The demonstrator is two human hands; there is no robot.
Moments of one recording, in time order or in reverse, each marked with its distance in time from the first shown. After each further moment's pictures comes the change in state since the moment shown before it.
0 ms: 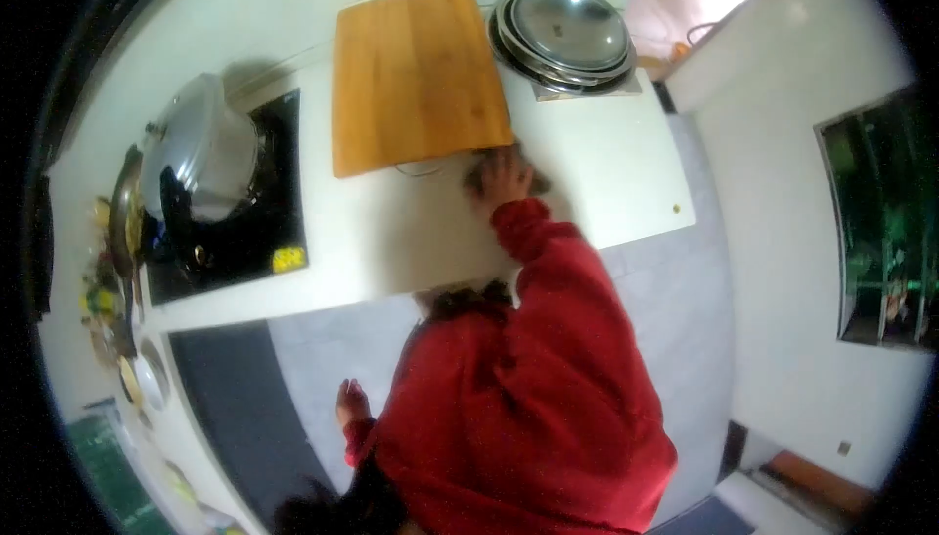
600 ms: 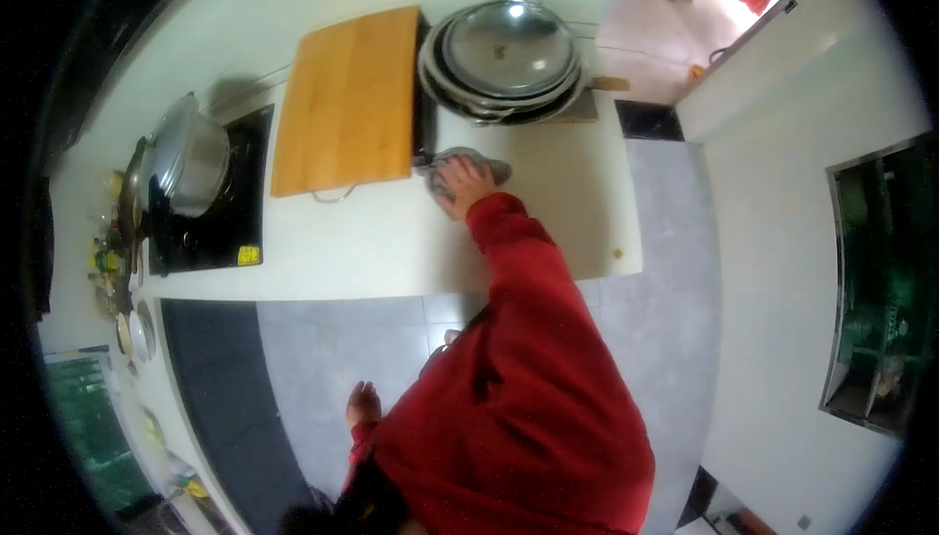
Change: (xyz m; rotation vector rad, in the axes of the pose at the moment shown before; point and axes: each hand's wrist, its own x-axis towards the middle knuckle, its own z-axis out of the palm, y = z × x) left_hand -0.162 -0.075 0.141 0.440 -0.126 0.193; right_hand 0.046 0.128 -0.006 0.196 0.025 -0.457
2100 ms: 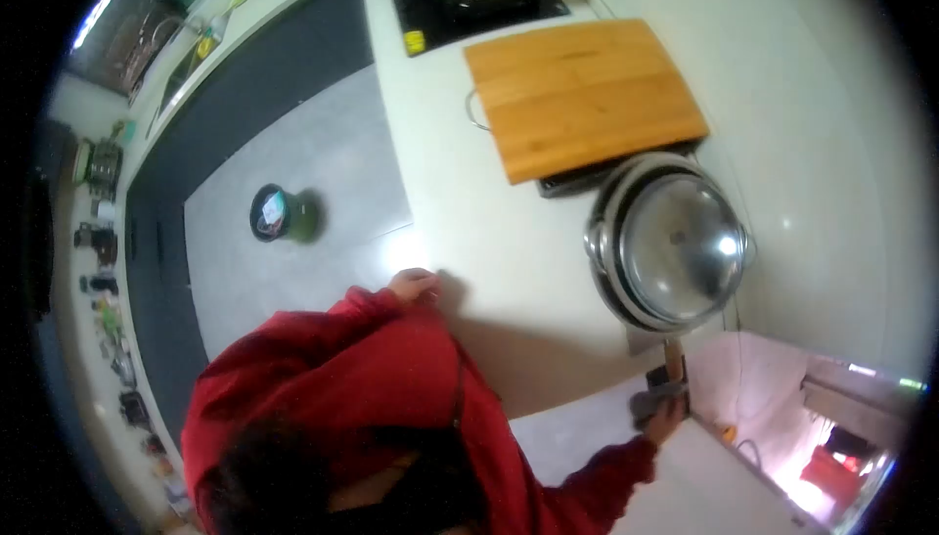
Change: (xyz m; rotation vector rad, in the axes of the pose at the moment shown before) left_hand -0.007 0.153 0.298 -0.600 0.136 -0.462; right_hand -0.001 0.417 -0.123 0.685 -0.003 0.151
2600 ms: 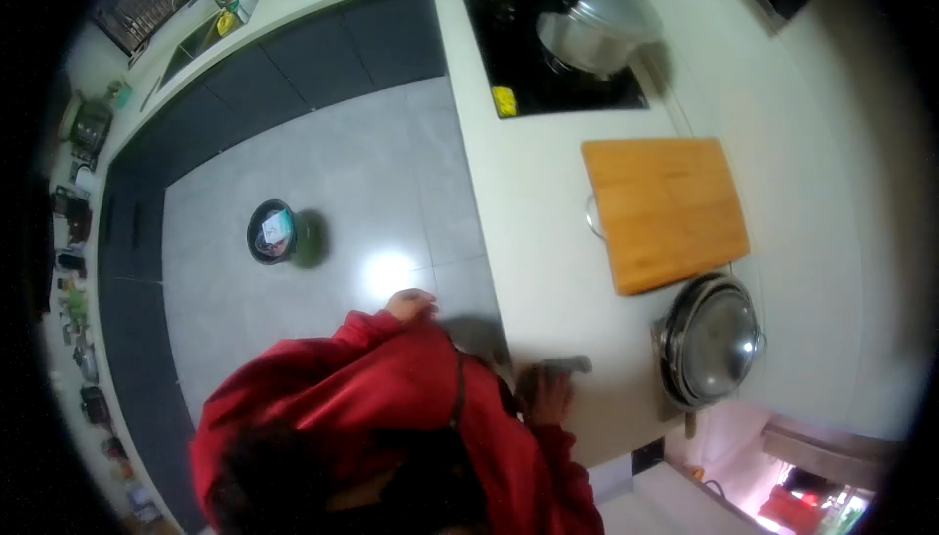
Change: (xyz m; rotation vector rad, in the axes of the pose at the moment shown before) left_hand 0.021 0.031 -0.191 -0.281 0.000 0.128; right_hand -0.171 -0.221 0.287 -0.769 -0.732 -0.588
